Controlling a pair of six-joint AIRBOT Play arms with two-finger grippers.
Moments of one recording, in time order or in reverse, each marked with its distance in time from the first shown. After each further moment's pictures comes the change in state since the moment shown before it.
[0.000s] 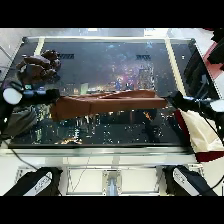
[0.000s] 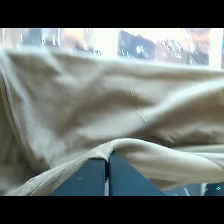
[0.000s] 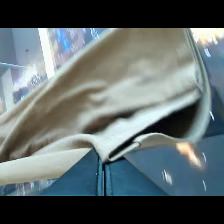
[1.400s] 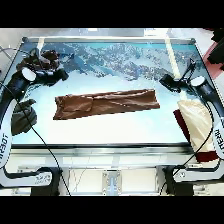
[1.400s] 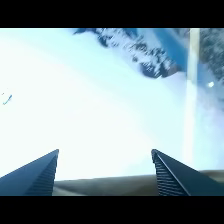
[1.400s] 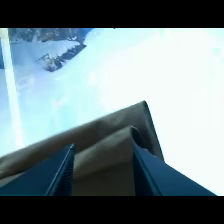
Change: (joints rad) left arm -0.003 -0.371 0.287 -0.201 0.283 0.111; right arm 0.045 -0.504 0.374 -0.125 -0.136 -0.014
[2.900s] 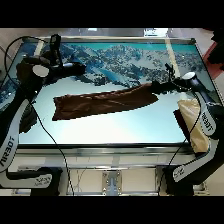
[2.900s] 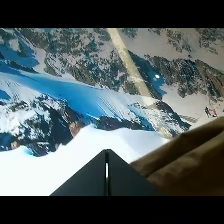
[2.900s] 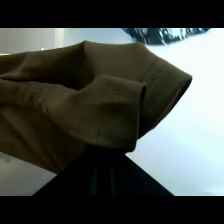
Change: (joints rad) left arm -0.185 -0.020 0.019 -0.373 0.037 0.517; right arm 0.046 -0.262 0.263 0.182 0.426 -0.299
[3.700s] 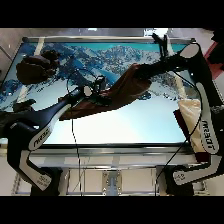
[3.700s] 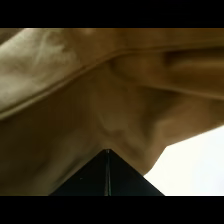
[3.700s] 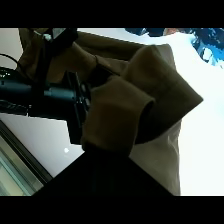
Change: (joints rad) left arm -0.309 -0.312 0.024 0.388 -0.119 -0.443; right arm 0.303 0.171 0.291 -0.102 0.182 0.159
